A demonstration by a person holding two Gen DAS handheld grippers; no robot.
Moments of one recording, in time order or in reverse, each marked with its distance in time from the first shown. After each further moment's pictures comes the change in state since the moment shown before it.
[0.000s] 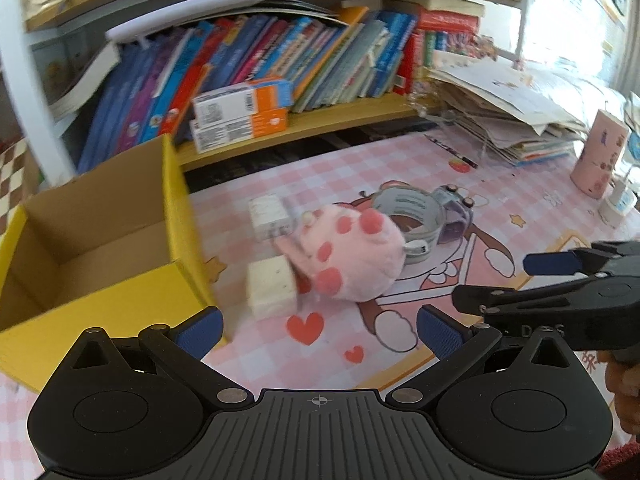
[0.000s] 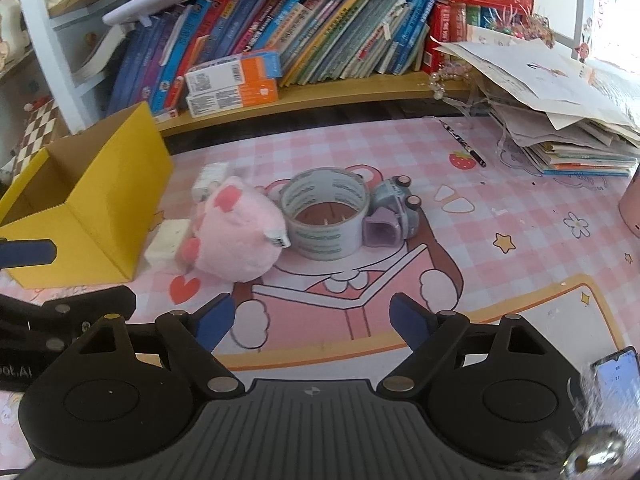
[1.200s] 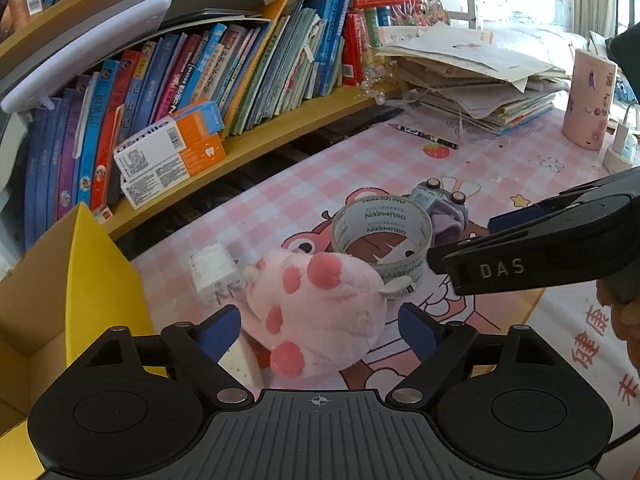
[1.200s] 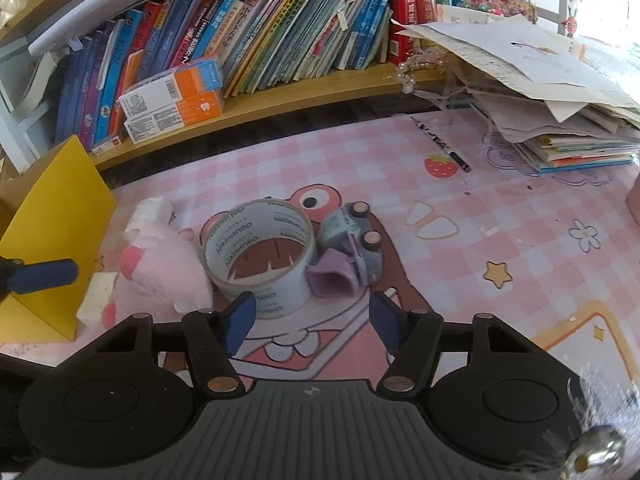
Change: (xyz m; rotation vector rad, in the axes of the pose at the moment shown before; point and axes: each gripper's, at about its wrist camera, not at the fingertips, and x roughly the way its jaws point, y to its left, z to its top) left arm 0.073 -0.041 0.025 0.216 -0.021 -0.005; right arm 0.058 -0.039 0.033 0.079 -0.004 -0.016
